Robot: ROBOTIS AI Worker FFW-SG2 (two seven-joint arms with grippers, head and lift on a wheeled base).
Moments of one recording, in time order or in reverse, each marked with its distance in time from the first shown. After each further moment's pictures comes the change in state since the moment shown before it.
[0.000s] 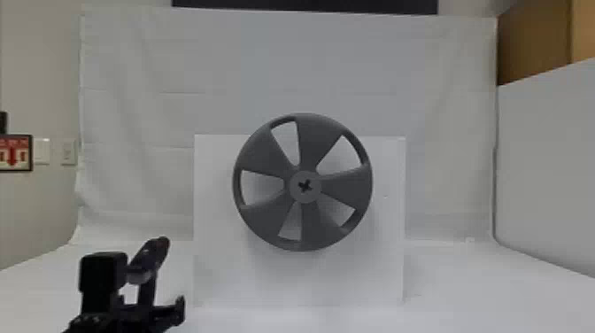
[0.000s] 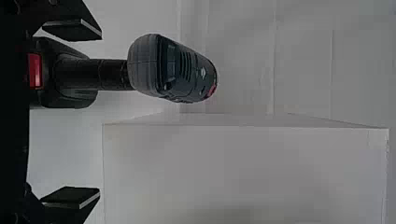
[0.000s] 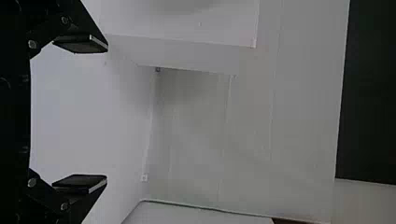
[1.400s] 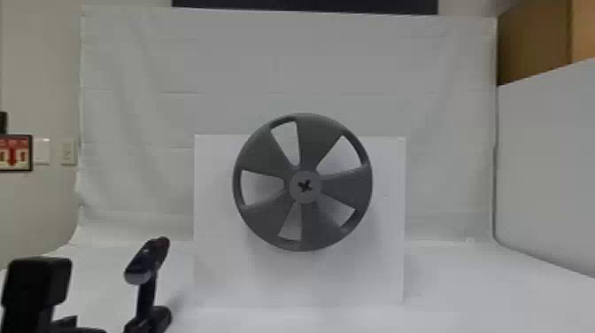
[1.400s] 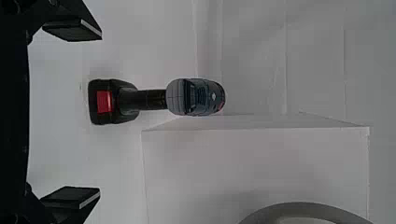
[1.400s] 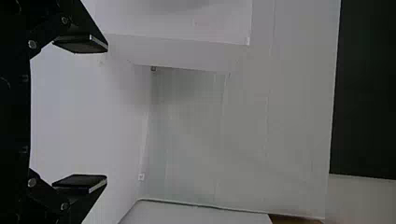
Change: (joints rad) left arm 0.170 0.024 0.097 -0.457 -0.039 0.386 -0.118; right arm 0.004 0.001 -0.035 -0.002 -0.031 -0.007 0.000
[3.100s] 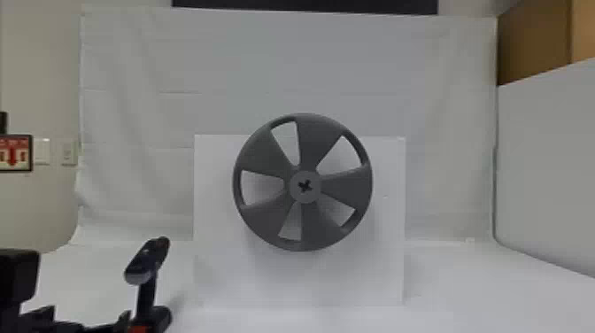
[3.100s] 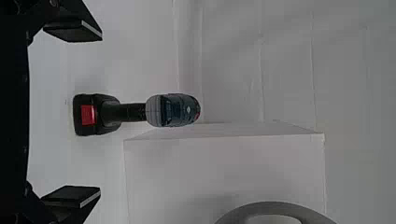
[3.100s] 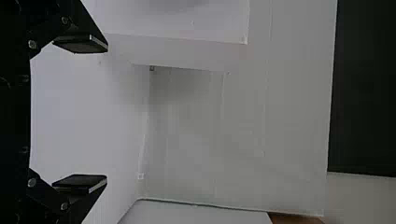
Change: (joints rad) left arm 0.045 0.000 0.039 -0.112 -0.009 0.000 0.000; right arm 0.005 -0.005 -0.021 0.000 -0.023 0.000 0.000
